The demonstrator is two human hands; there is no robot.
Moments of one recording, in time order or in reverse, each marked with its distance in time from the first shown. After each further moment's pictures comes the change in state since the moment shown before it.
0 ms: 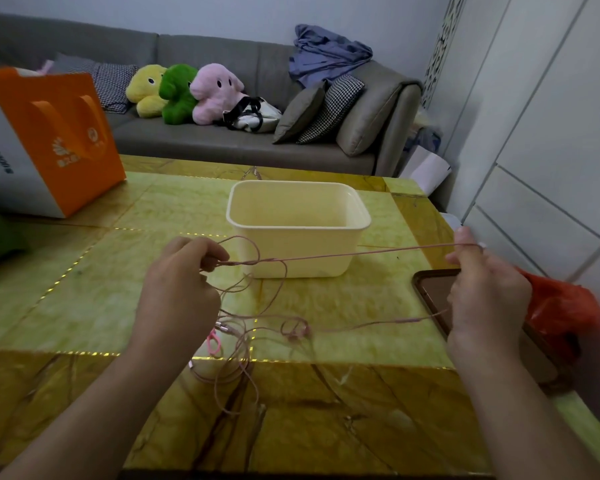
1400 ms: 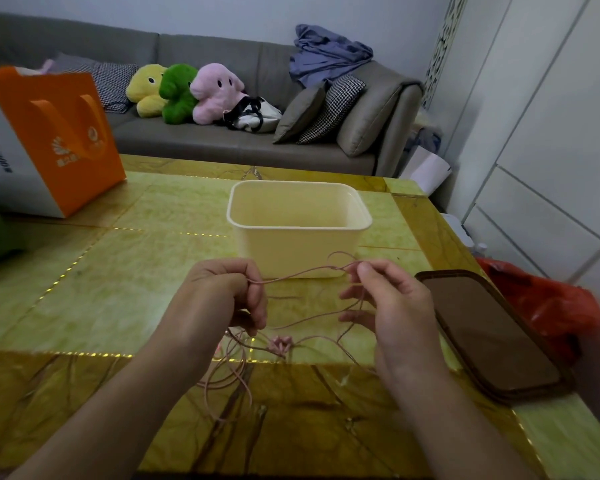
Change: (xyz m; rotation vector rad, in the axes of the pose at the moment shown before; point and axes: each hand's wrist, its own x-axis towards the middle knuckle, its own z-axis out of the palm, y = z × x) left_hand -0.010 0.036 0.000 -0.771 -0.447 -0.341; right_hand -0.064 0.002 0.037 0.195 -0.470 0.222
